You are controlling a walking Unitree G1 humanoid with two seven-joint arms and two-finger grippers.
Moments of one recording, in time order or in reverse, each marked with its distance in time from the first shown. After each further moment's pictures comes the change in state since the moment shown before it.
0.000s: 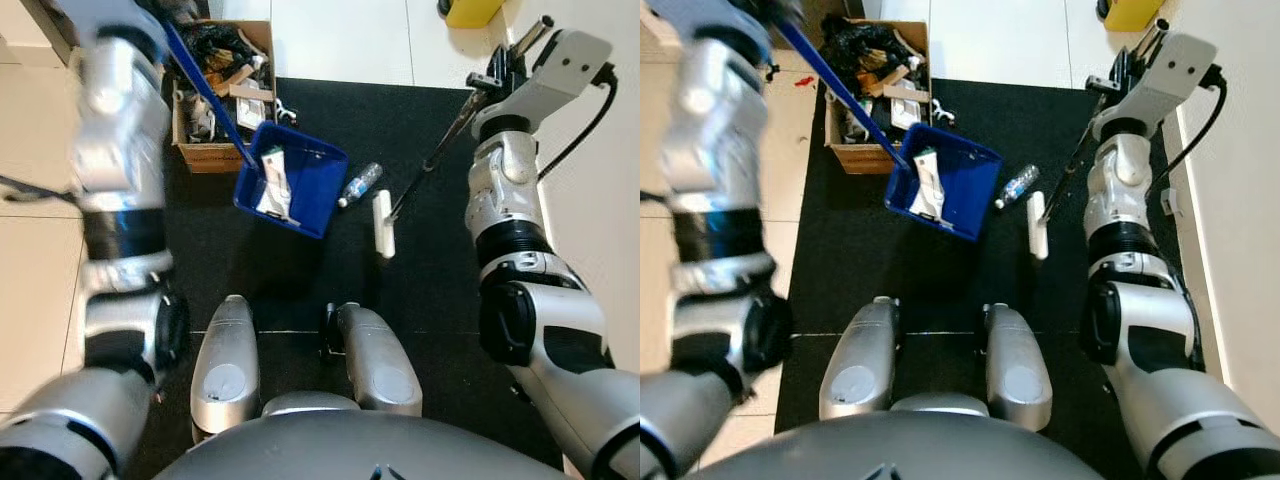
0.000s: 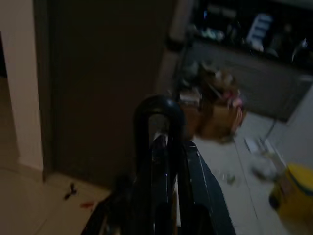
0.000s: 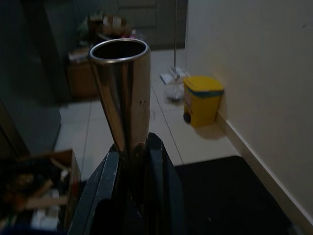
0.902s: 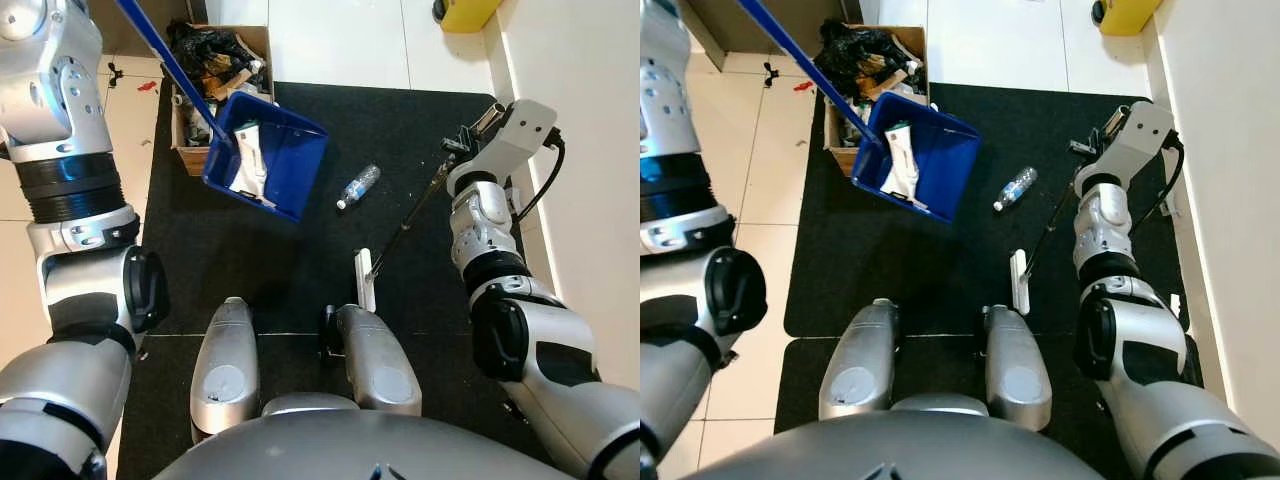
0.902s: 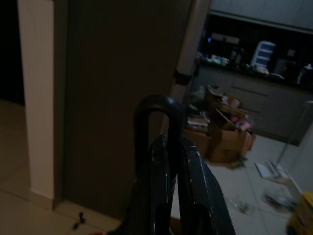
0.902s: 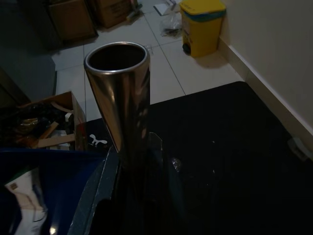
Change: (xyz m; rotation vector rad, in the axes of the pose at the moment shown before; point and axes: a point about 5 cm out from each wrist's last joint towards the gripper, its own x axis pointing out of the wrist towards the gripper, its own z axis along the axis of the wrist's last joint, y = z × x) left arm 0.011 0.009 0.031 0.068 -0.103 0.026; right arm -0.032 -0.011 -0.058 0.091 0.291 -0.053
